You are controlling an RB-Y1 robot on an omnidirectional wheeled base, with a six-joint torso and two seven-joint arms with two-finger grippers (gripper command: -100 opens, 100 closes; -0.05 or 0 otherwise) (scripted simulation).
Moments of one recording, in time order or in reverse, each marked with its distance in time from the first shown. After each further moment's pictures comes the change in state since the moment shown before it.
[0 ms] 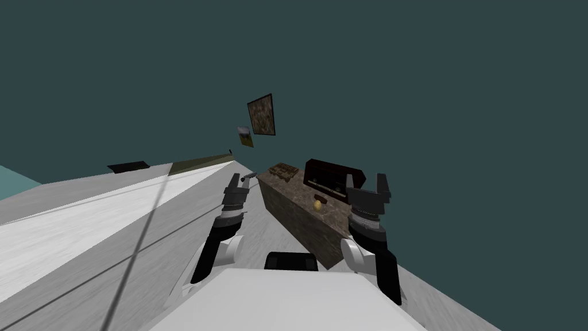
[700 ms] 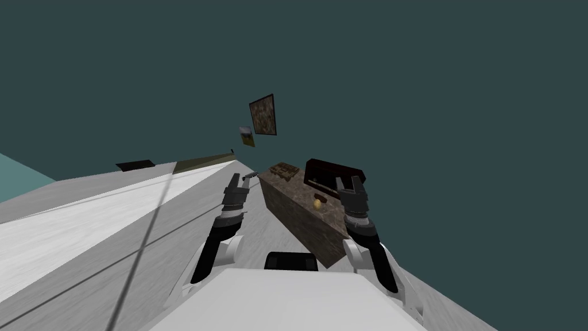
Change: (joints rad) left arm 0.000 0.000 0.000 0.000 0.000 0.000 0.000; right arm -0.045 -0.187 0.008 0.115 0.065 -0.034 0.032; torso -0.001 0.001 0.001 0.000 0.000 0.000
